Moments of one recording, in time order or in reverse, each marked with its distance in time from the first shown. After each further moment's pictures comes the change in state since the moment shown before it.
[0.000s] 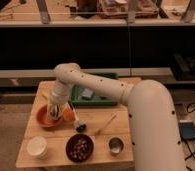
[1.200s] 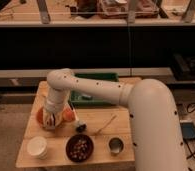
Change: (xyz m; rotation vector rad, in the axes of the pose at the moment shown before) arm -0.051 -0.001 0.015 -0.034 -0.062 -0.070
